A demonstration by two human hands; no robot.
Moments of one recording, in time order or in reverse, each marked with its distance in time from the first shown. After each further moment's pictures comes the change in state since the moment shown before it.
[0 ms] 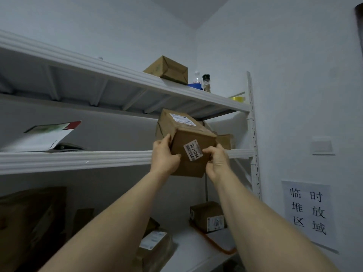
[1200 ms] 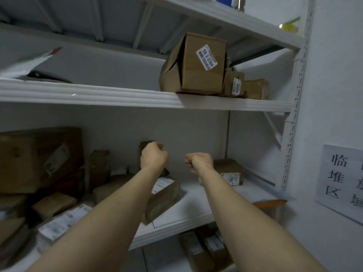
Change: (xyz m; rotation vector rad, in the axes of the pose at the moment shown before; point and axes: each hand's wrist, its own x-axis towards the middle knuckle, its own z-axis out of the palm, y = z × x) left_hand -0.042 -0.138 0.076 0.270 0.115 -0.509; right_hand 0.047 0.174 -0.101 -0.796 -0.056 0.387
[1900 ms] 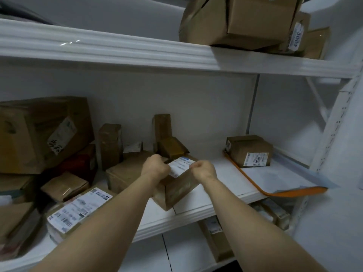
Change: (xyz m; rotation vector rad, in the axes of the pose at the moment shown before) left_hand 0.062 -0.133 0.029 0.313 -0.312 -0.165; right_hand 0.056 0.106 0.082 -0.449 -0.078 0.064
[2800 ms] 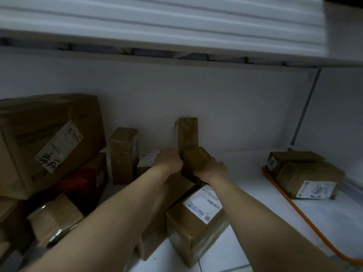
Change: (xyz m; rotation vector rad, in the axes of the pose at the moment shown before) left_hand 0.162 -0.014 -0.012 0.063 -0.056 -0.007; right_hand 0.162 -0.044 0.087 -0.623 -0.164 -0.036
